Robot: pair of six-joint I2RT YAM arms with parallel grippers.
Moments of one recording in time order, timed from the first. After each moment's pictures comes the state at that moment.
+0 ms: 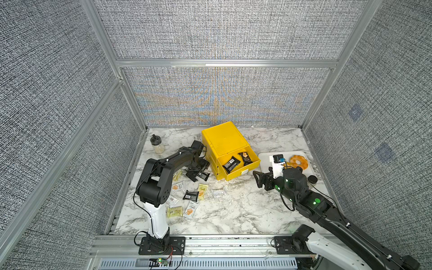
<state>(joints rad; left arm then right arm) -0.41 1.94 1.30 -0.74 0.18 -1.24 0.64 0.77 0.66 -0.32 0.16 0.31</state>
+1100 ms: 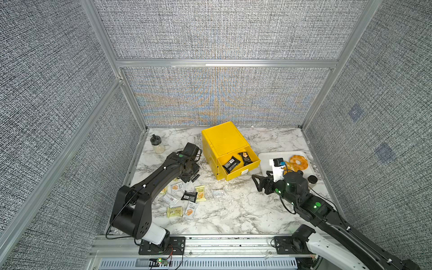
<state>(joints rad) -0.48 1.46 1.11 -0.85 -0.08 -1.20 0.64 0.71 0.58 -0.29 0.07 0.37</state>
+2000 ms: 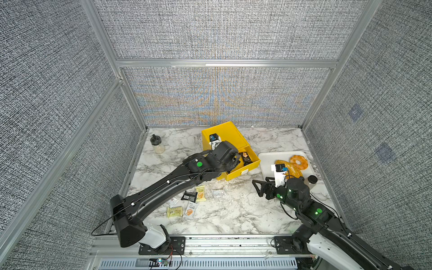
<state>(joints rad) -1.02 1.53 1.60 -0.88 -0.36 -0.92 0.64 0.61 0.48 -0.28 0.01 0.47</state>
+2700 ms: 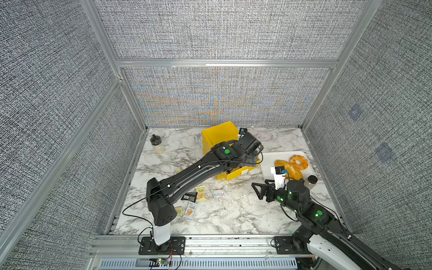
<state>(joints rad) -1.04 1.80 1.89 -0.96 -0.30 -0.65 0.64 0.58 0.45 -0.28 -0.03 0.48</state>
